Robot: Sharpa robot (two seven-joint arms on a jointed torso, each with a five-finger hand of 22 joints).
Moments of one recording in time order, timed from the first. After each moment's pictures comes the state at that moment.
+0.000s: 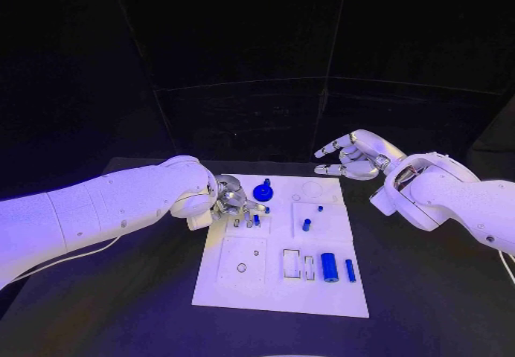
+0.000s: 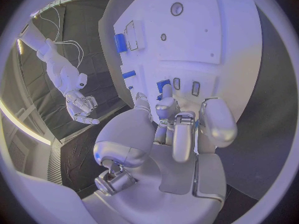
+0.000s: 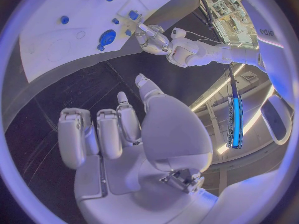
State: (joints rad) left arm 1.32 -0.62 -0.13 1.31 -0.80 0.13 -0.48; left_hand 1.04 0.21 -0.36 0.12 0.05 0.91 0.06 0.63 0.36 1.29 -0.01 1.13 0.97 1.47 -0.07 1.56 1.31 0.11 1.44 0.03 1.28 1.04; right arm 1.26 -0.90 0.00 1.55 -1.03 -0.38 0.05; right_hand 1.28 -0.05 0.10 0.03 0.24 0.89 0.17 0.10 0.07 1.44 0.08 1.30 1.31 1.47 0.01 1.46 1.31 0.01 1.47 0.12 1.51 1.31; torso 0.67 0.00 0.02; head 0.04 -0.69
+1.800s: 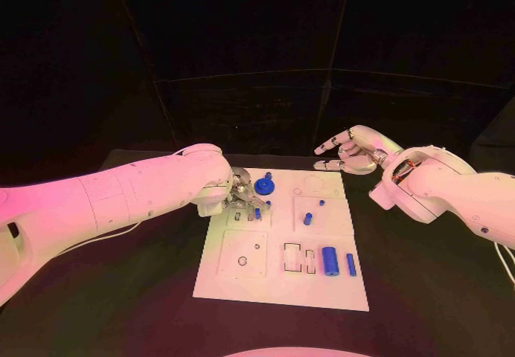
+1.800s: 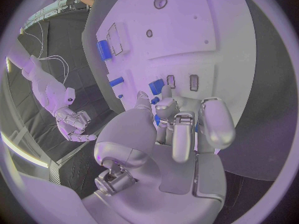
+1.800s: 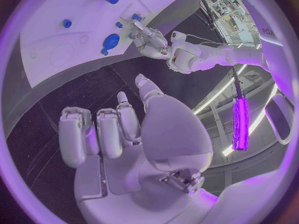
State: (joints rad) left arm 1.33 -0.51 -0.12 1.22 -0.93 0.22 -0.56; left_hand 1.10 0.21 -0.36 0.13 0.05 0.87 0.05 0.72 0.41 1.28 -0.01 1.15 0.97 1.47 -0.08 1.56 1.31 0.11 1.44 0.03 1.30 1.07; right arm 1.26 -0.88 0.00 1.53 -1.03 -0.34 0.02; right_hand 1.29 -0.05 0.09 0.04 0.25 0.89 0.17 0.10 0.07 1.43 0.08 1.29 1.31 1.47 0.01 1.45 1.31 0.03 1.46 0.11 1.50 1.31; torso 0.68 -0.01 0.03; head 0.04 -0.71
